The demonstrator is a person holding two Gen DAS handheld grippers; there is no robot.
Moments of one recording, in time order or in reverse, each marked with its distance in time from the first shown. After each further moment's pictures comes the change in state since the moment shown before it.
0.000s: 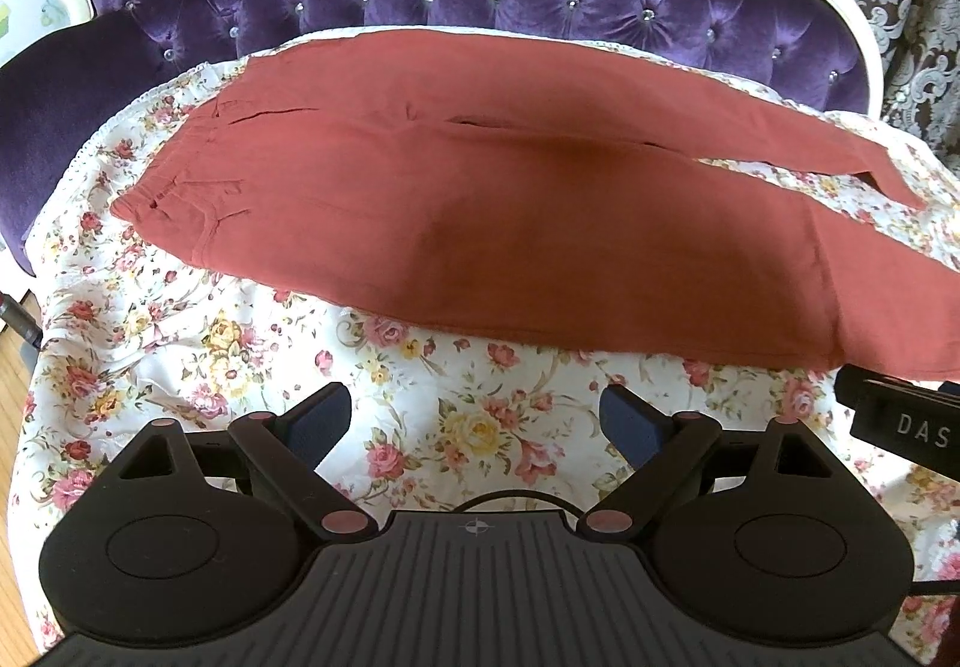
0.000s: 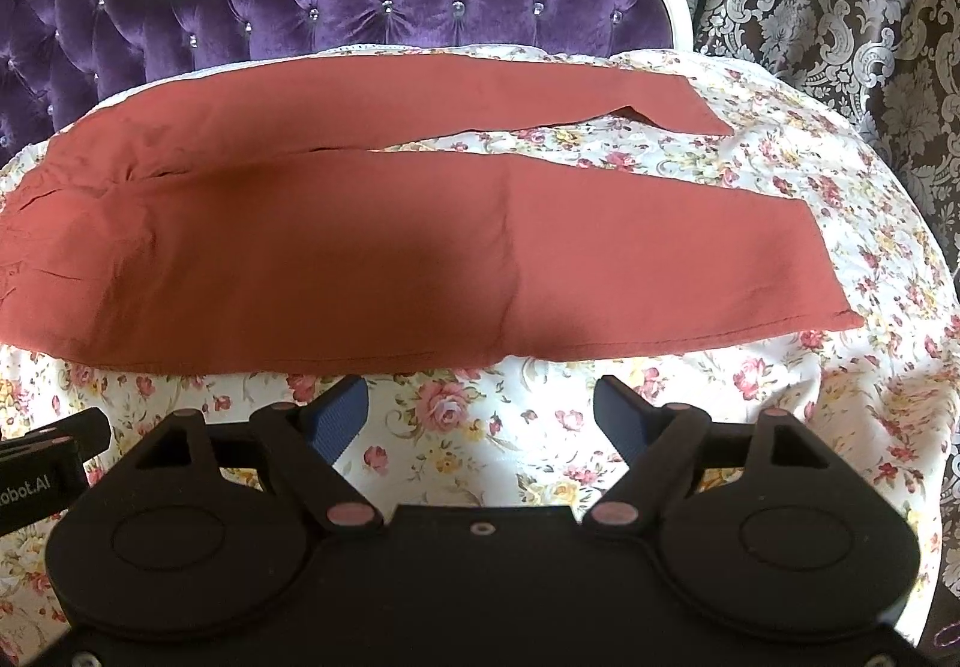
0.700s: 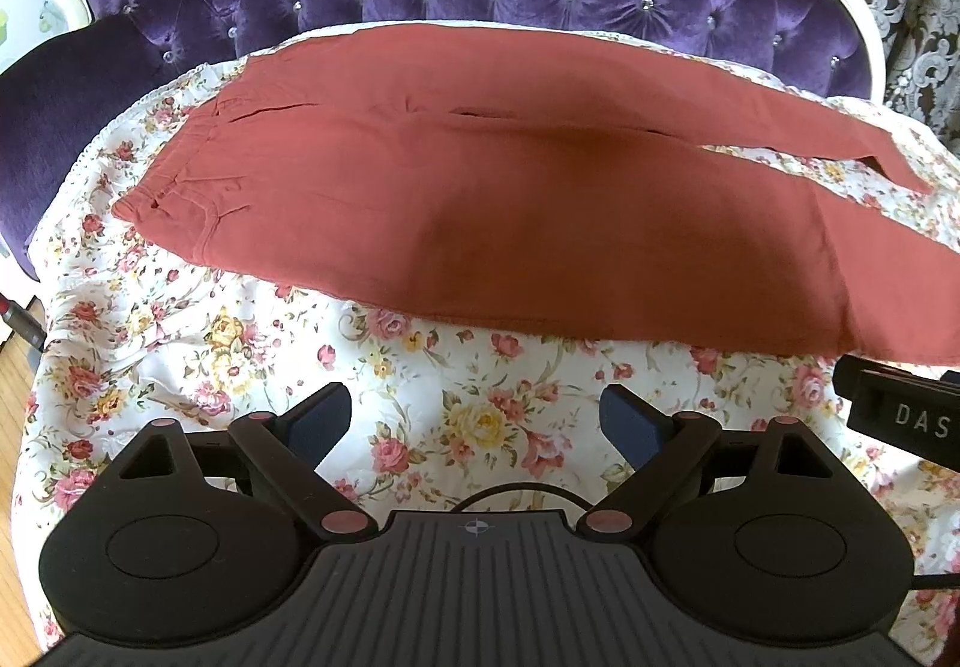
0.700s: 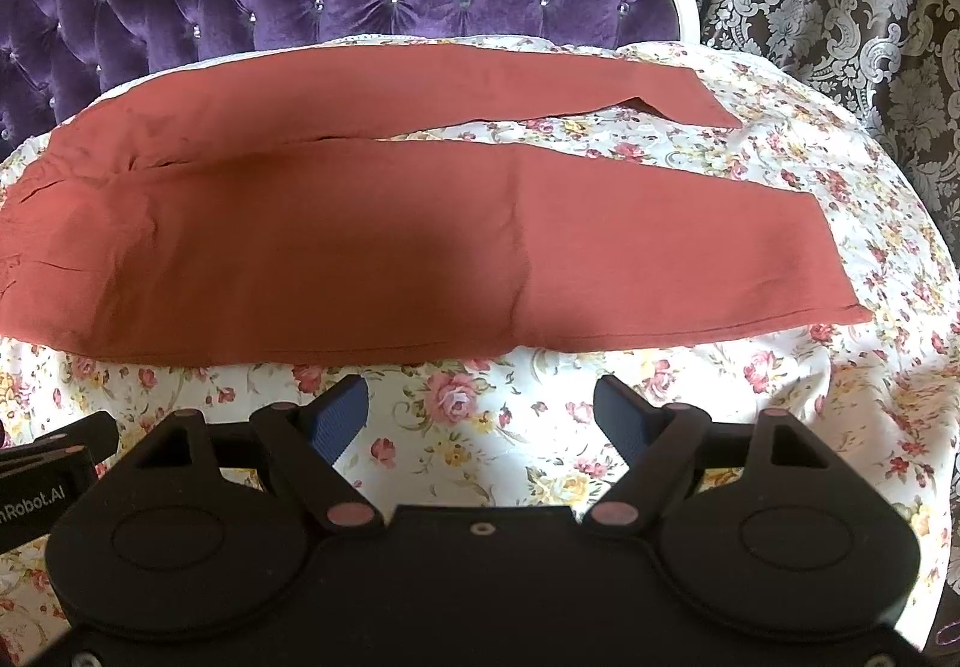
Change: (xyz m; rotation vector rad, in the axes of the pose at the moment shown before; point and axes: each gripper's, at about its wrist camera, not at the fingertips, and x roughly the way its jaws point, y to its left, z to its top) left arm 0.003 -0.002 -0.003 0.020 0.008 0.016; right arm 0.001 0.003 0.001 -0.001 0.015 0.005
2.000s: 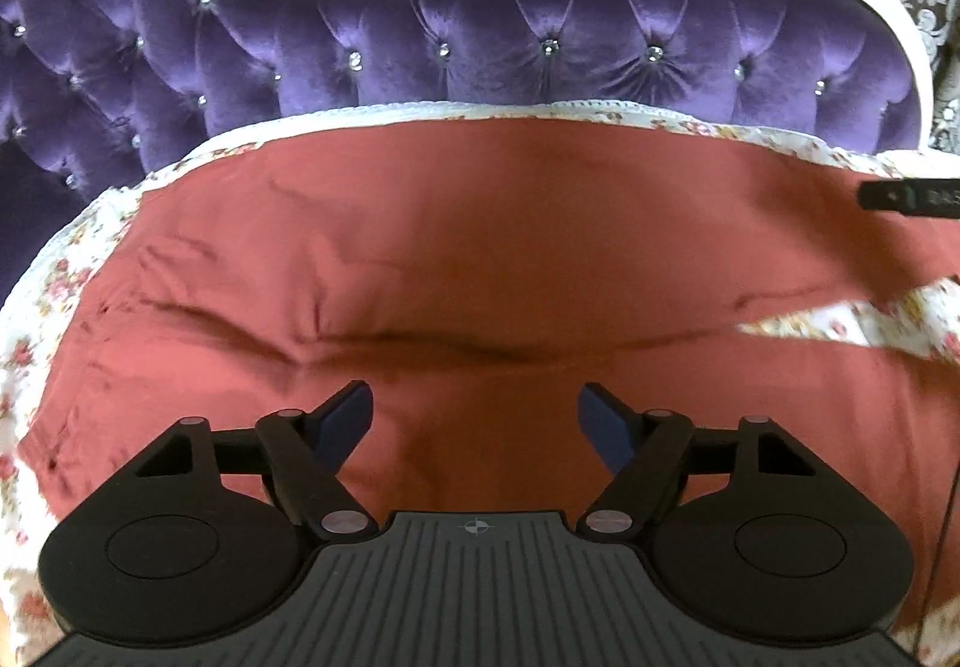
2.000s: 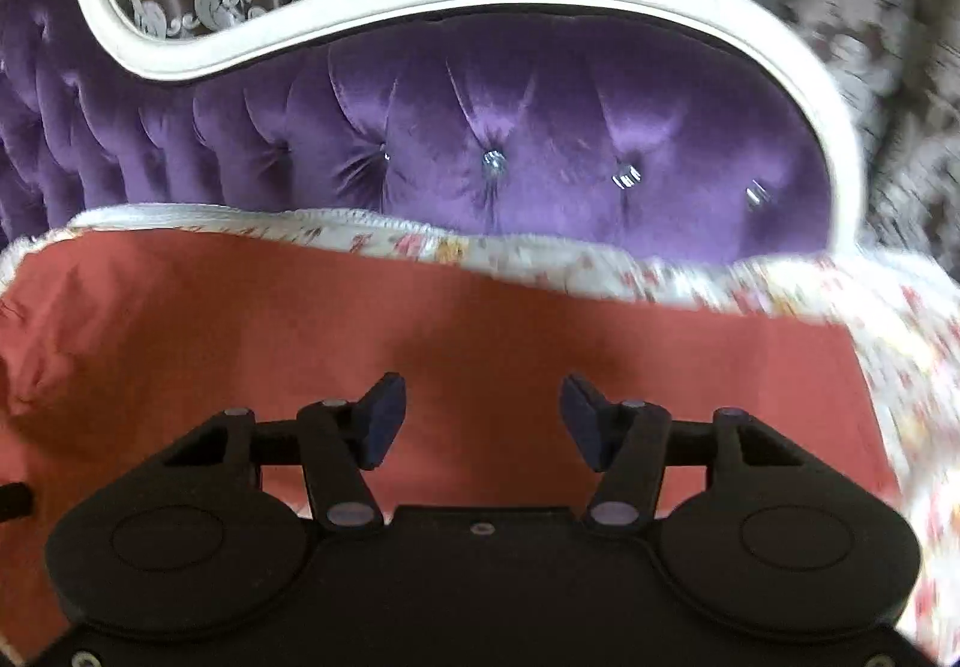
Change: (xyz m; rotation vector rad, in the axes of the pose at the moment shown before) left arm 0.115 -0.026 0.148 0.103 -0.035 -0.007; right arm 0.184 -0.042 0.213 -0.173 -0.171 0.220
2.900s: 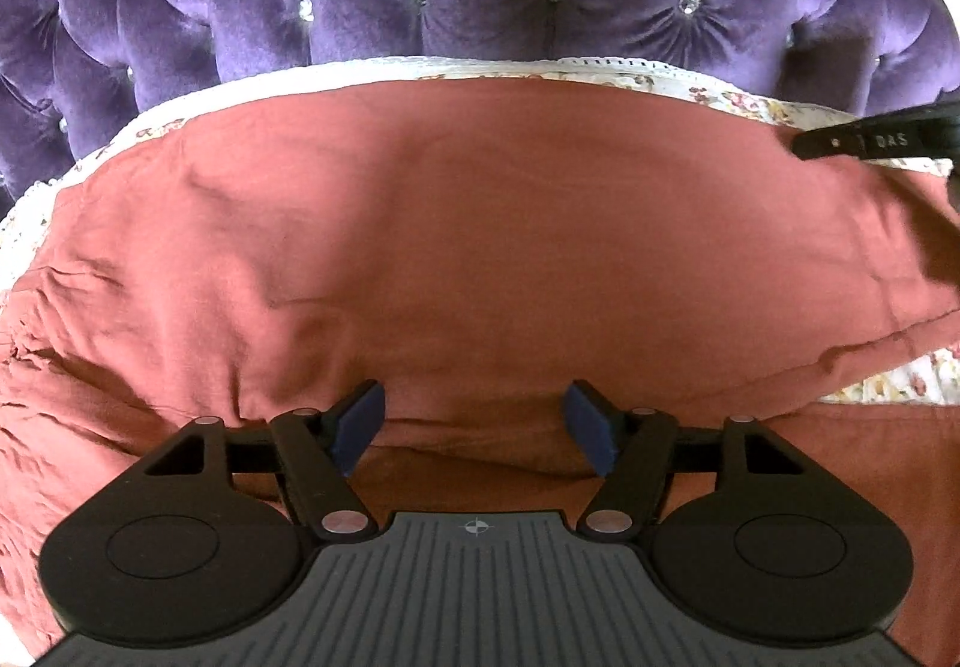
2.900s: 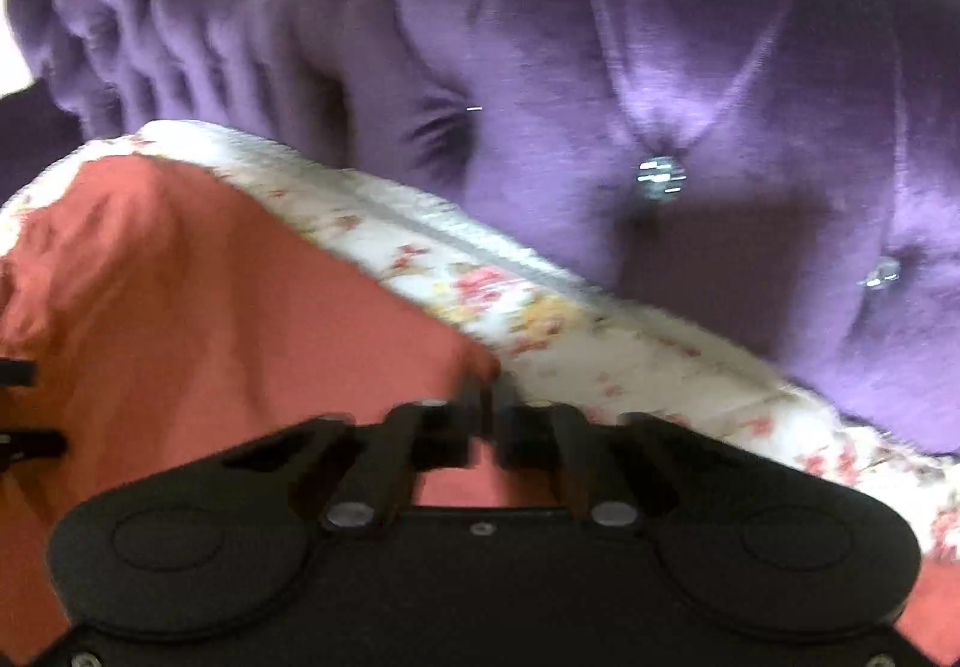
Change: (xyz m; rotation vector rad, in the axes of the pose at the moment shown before) left arm 0.078 0.003 0.032 0.009 0.103 -0.039; right arm 0.124 -0.009 0.053 -0.219 0.140 0.333
